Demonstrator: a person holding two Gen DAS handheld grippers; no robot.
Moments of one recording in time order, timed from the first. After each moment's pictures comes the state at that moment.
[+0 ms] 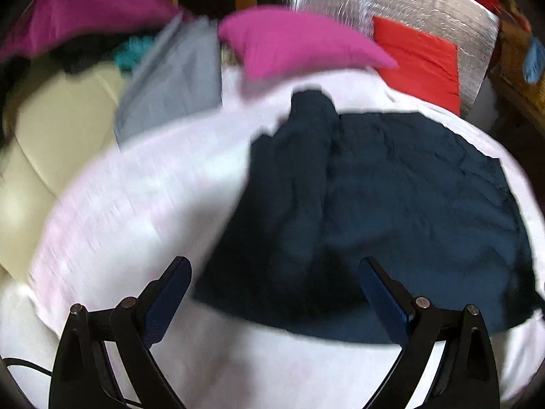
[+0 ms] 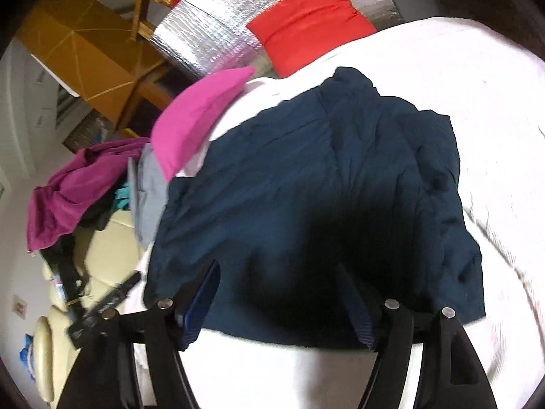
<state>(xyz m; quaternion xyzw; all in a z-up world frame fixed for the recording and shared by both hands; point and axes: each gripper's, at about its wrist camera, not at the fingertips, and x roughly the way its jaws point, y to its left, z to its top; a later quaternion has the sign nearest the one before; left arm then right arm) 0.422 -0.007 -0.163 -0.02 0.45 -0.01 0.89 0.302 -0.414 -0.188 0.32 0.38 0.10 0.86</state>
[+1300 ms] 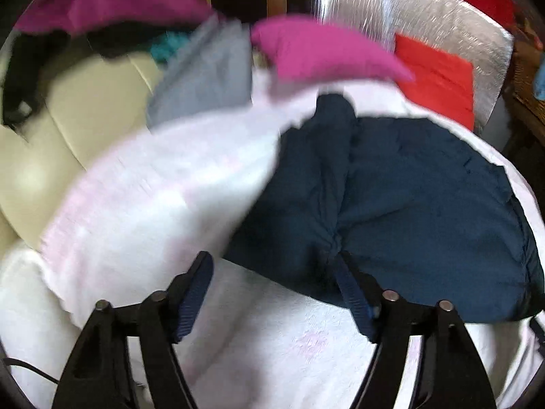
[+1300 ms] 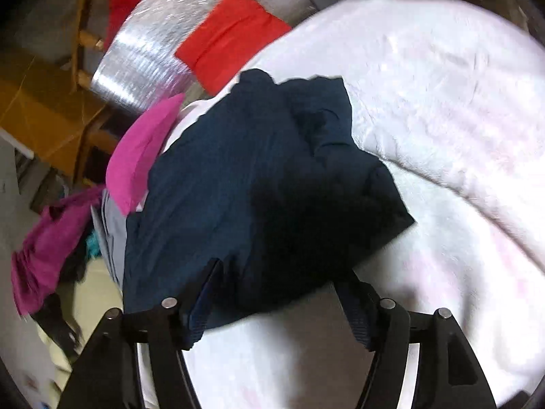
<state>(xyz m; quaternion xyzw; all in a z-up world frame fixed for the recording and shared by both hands) 0.349 -0.010 -0.146 -0.02 0.39 0.05 0.92 0.260 -0.426 -0.208 0.36 0.38 -0.04 0.85</state>
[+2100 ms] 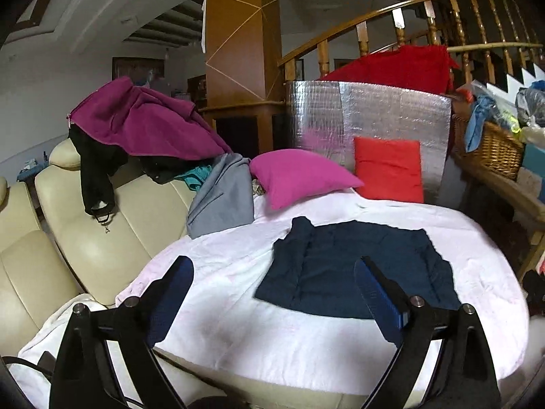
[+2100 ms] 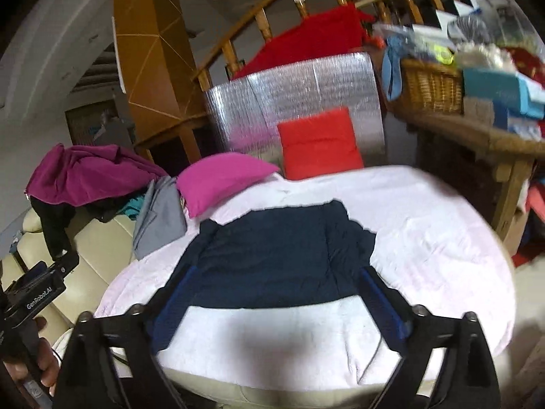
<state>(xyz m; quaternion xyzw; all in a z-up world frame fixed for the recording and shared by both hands) 0.147 -0.018 0.047 0.01 0.21 0.02 0.98 0.073 -0.312 0.006 0.12 0.21 -0.03 0.97</state>
